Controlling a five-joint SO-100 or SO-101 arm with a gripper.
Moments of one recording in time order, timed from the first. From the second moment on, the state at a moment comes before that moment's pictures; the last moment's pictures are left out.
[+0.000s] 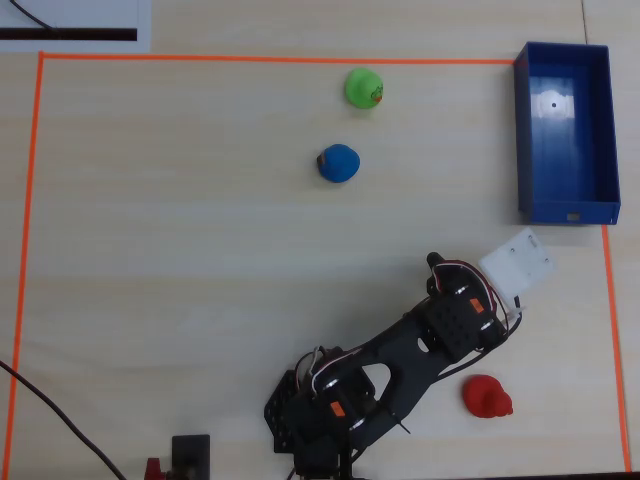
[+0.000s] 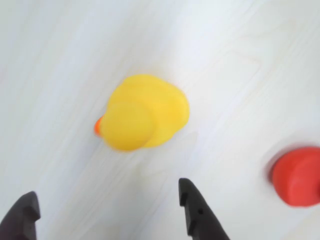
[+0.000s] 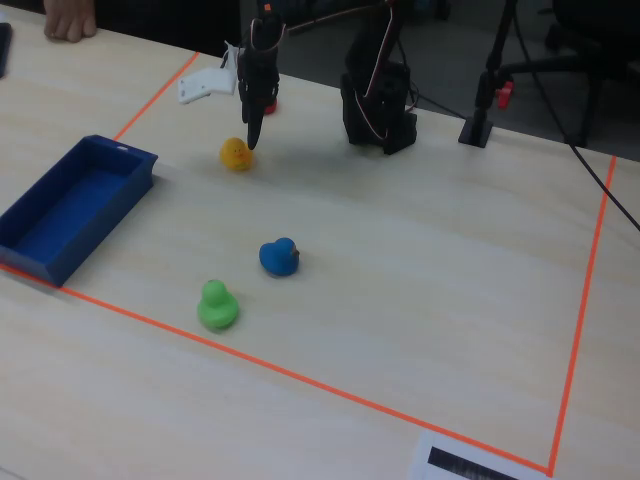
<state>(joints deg) 61.3 116.4 125.3 59.7 -88.8</state>
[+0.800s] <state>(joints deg) 62.8 101.2 120.7 46.6 -92.0</state>
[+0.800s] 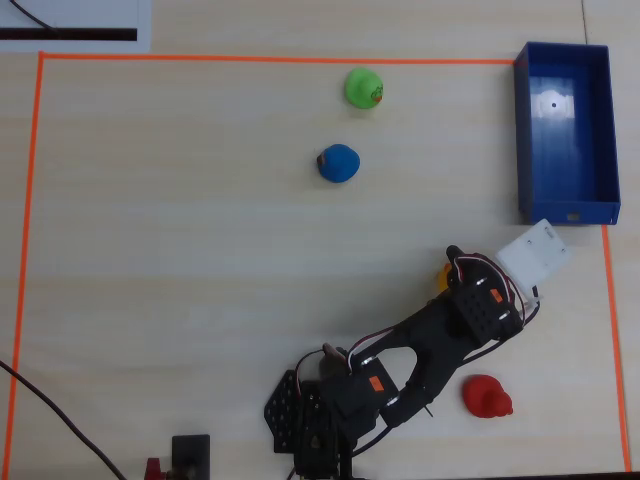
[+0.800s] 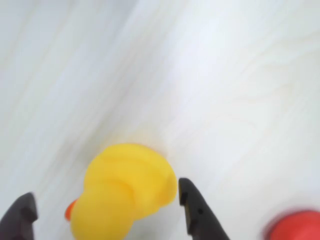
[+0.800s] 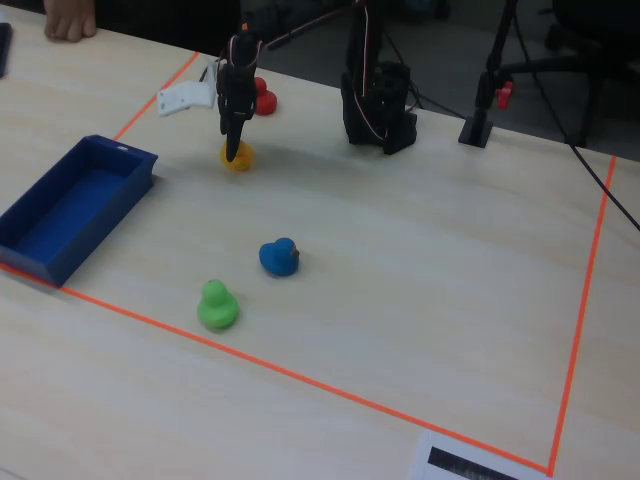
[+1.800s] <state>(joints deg) 62.8 98.9 122.4 49.0 -91.1</state>
